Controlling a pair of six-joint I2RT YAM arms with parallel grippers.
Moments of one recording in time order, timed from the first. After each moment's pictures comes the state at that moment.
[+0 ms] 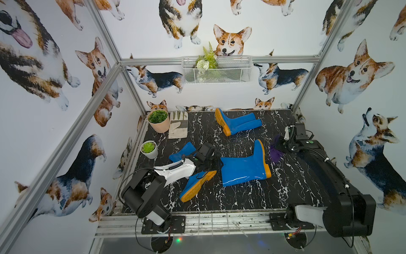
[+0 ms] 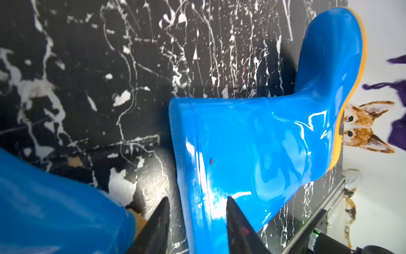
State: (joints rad) left arm -0.71 1.57 0.83 -0.16 0.26 -0.80; right arm 0.09 1.20 1.00 -0.71 -0.06 0.50
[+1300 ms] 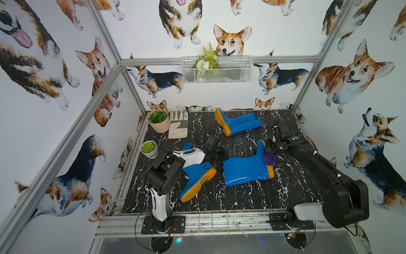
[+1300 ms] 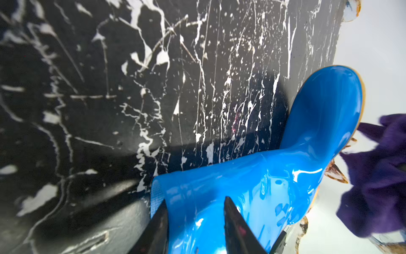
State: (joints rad) left arm -0.67 1.87 1.05 -0.08 0.39 -0.93; right arm 0.30 1.32 1.07 -0.79 0.07 0.52
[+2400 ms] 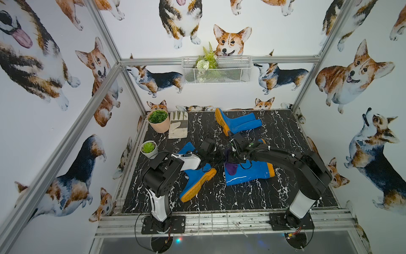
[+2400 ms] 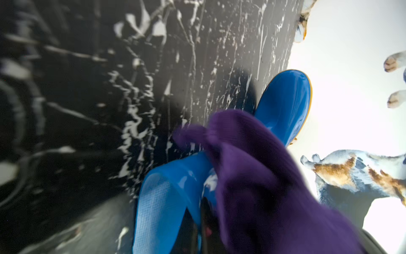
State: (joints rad) left arm -0.63 1.81 0.89 0.21 0.54 -1.14; right arm 0.70 1.74 1.11 -0.48 -0.09 0.73
